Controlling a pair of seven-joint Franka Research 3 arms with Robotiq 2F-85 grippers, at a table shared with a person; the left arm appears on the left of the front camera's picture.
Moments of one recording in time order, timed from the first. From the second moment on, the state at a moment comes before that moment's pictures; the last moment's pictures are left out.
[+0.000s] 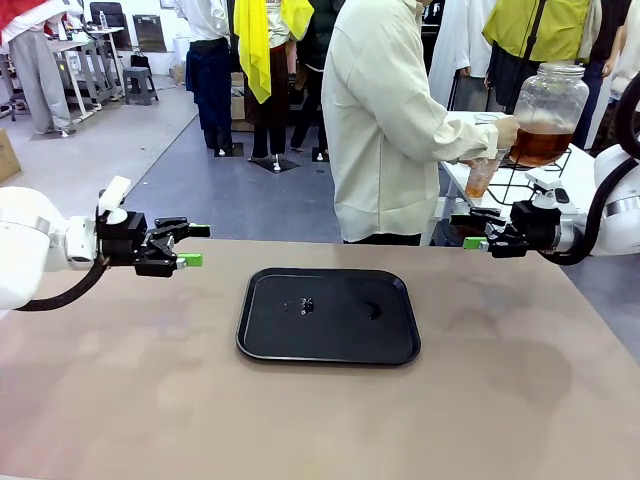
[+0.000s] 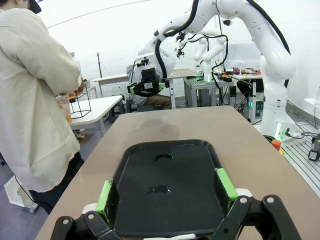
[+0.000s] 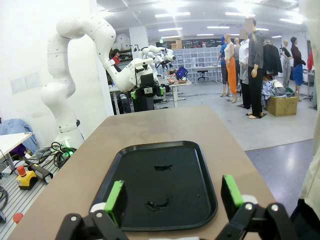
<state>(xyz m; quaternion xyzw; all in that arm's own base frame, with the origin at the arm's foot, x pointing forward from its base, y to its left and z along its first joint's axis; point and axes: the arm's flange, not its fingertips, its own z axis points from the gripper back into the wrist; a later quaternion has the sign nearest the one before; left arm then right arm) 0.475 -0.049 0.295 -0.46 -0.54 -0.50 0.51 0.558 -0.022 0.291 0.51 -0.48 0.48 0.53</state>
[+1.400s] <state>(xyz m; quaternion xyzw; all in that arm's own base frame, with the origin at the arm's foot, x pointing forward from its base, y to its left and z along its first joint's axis) 0.475 -0.049 0.295 -0.46 -0.54 -0.50 0.51 0.558 -0.022 0.291 0.51 -0.48 0.48 0.53</state>
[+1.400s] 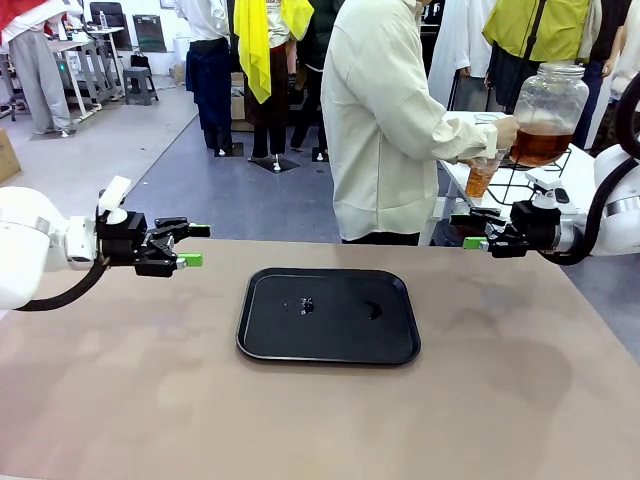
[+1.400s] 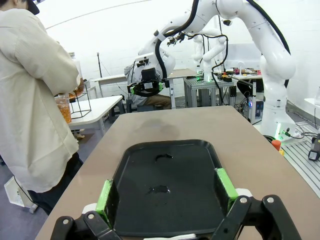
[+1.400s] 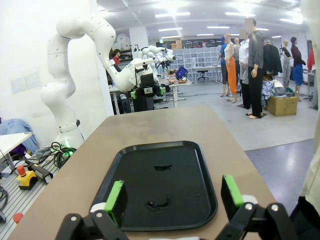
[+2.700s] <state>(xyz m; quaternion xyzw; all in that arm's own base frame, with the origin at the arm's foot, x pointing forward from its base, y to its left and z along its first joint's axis) 0.475 -0.049 0.295 -0.46 -0.54 -0.50 0.51 0.558 -0.022 0.291 0.51 -0.48 0.48 0.53</state>
